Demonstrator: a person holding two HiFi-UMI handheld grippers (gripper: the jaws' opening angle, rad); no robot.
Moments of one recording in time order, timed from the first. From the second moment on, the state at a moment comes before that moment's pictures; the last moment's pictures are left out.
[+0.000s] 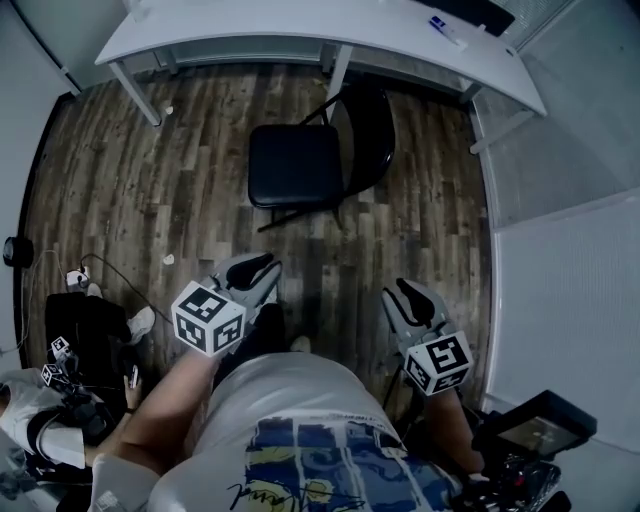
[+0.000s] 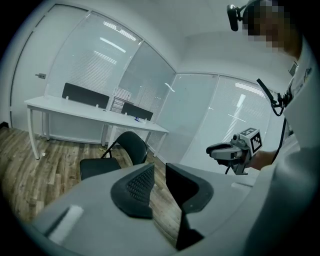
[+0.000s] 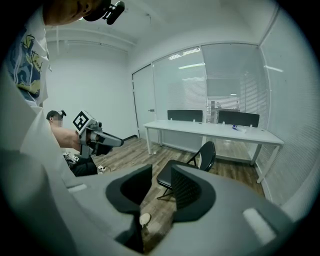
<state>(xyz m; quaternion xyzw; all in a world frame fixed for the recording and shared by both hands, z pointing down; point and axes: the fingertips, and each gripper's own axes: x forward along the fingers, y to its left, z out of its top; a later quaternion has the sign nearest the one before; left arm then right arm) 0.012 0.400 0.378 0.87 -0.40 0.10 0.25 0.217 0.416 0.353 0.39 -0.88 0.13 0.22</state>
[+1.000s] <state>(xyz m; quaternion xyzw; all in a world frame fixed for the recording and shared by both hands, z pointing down) -0.086 0.256 0.426 0.87 -0.37 0.08 0.31 0.140 0.248 0.357 0.43 -0.85 0.13 0.27</state>
